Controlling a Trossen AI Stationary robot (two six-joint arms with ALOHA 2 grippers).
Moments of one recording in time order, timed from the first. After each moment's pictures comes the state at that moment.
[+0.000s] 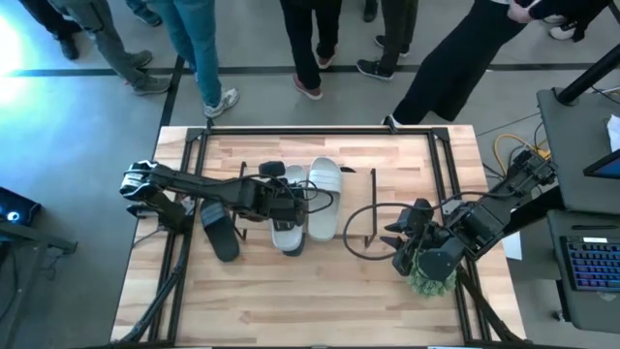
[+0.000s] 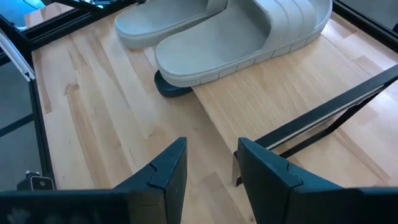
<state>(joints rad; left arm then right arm) -0.16 1.64 1.49 -1.04 -0.67 -0.12 0.69 1.30 1.35 -1.10 0.68 1.07</state>
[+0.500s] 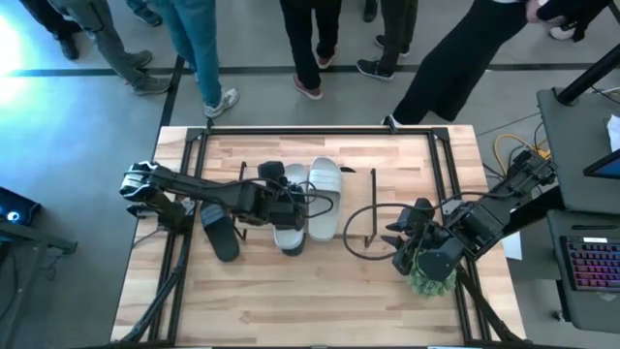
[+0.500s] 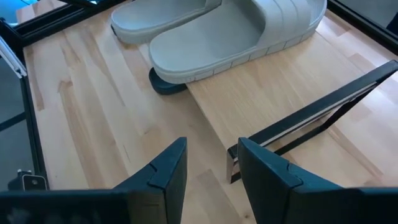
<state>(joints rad) -0.18 1.64 1.49 -1.04 -0.77 -0.12 0.69 1.30 1.34 -1.13 0.68 1.08</state>
